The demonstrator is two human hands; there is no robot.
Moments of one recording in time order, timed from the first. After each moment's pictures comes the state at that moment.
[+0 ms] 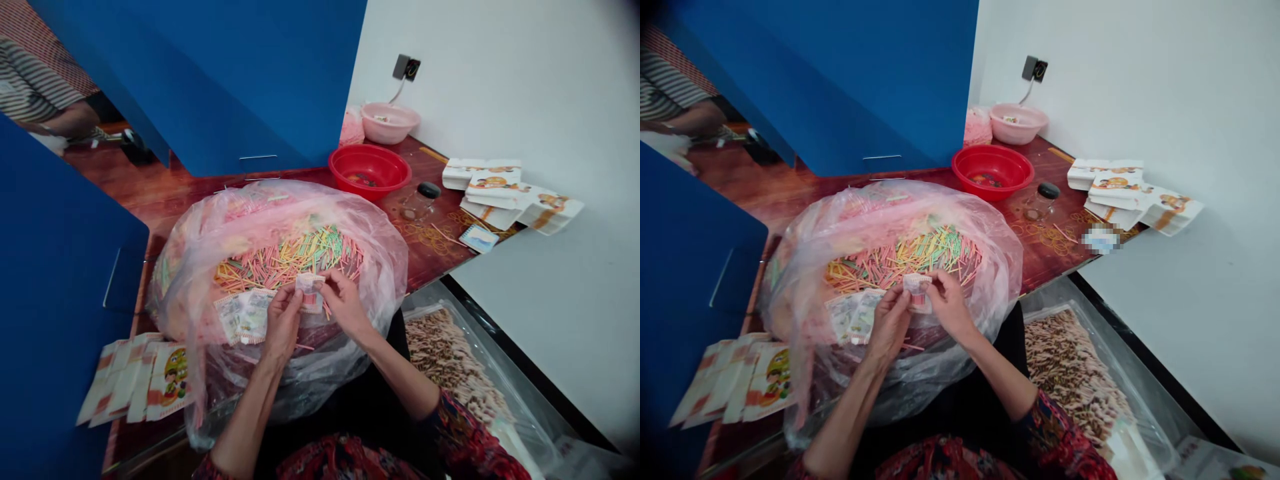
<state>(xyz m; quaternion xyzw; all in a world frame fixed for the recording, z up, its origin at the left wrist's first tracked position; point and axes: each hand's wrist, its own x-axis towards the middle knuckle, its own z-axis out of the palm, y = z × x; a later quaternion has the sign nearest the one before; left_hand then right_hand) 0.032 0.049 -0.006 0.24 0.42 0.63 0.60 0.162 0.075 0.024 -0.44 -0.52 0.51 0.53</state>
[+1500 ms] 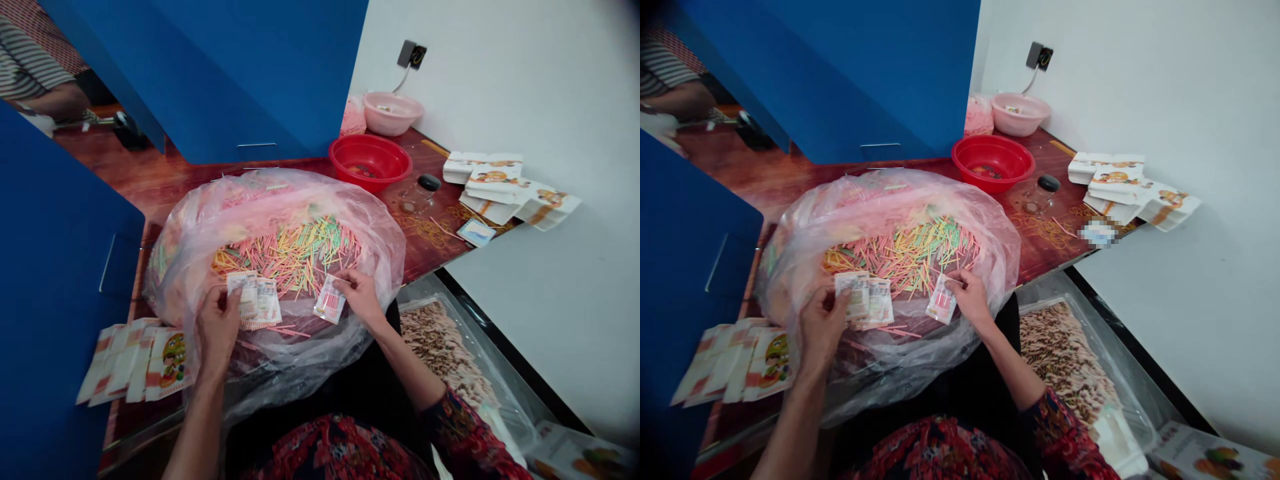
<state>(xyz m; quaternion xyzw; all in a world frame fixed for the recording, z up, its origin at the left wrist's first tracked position) -0.083 0.030 -0.013 0.44 0.72 0.48 0.24 0.213 0.076 -0.031 -0.55 -0.51 0.48 0.45</state>
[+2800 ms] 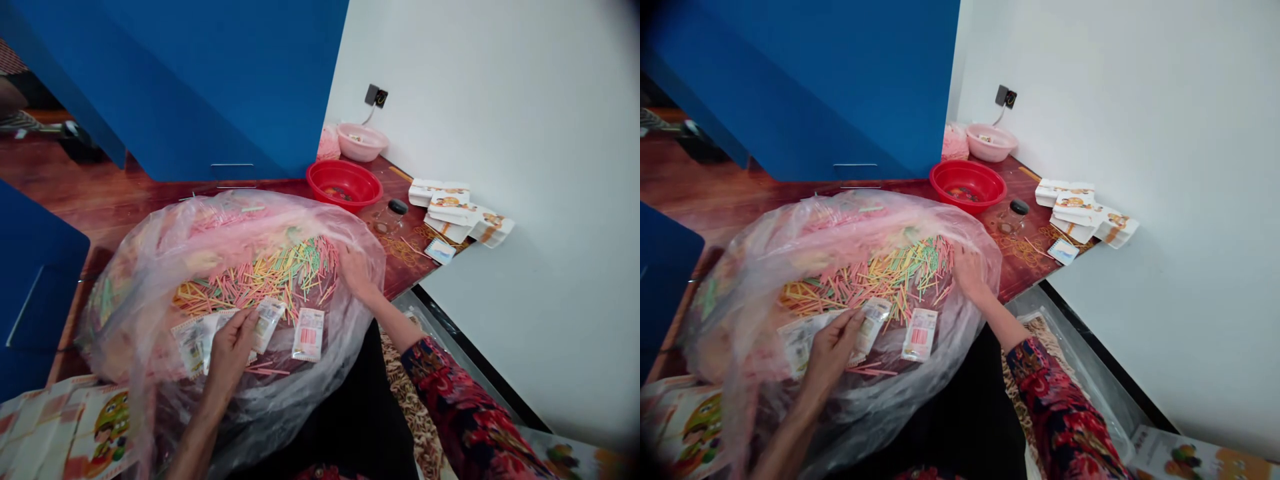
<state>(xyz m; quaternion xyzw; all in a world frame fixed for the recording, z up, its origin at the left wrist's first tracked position) -0.023 0.050 0.000 0.46 0.64 0.46 0.41 0.256 0.183 0.016 -0.68 -0.72 0.01 0.11</state>
